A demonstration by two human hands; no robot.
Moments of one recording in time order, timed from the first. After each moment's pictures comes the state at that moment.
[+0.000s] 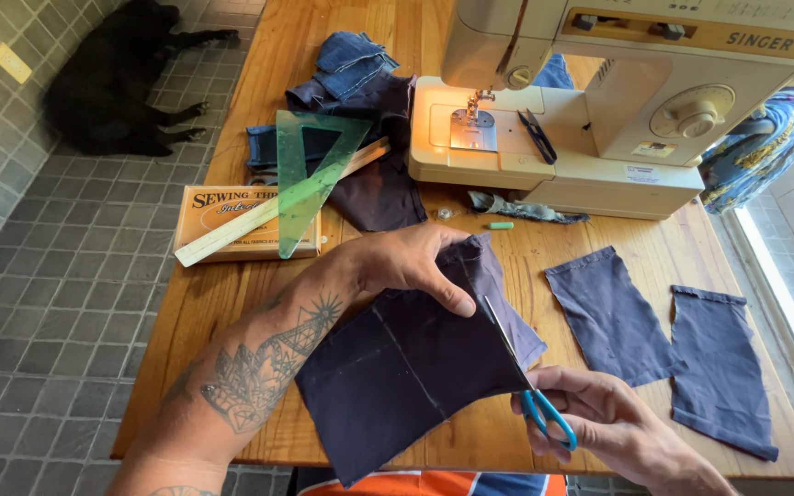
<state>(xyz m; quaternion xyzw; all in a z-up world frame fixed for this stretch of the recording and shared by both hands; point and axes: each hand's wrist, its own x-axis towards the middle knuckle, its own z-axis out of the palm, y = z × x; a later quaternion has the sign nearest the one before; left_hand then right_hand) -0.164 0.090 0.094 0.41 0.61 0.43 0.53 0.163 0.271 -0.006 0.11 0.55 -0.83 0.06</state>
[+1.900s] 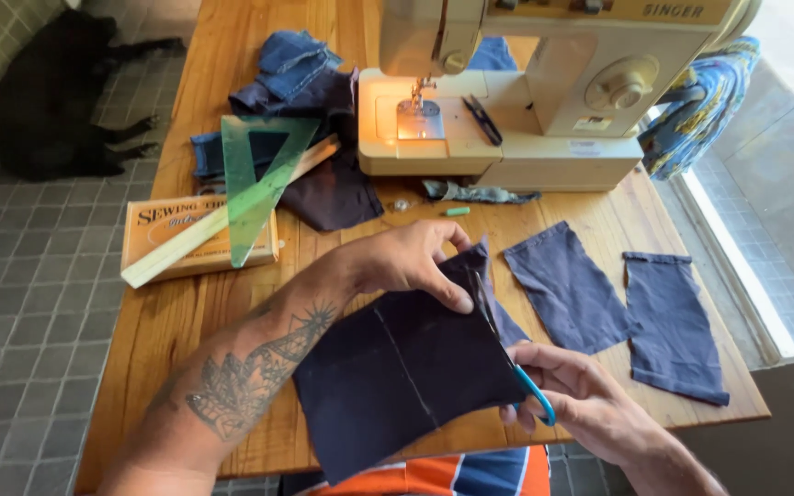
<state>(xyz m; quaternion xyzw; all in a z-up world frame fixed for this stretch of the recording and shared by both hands) -0.143 0.138 0.056 0.39 0.62 0.40 0.55 0.169 0.252 0.016 0.08 0.60 -0.80 0.00</state>
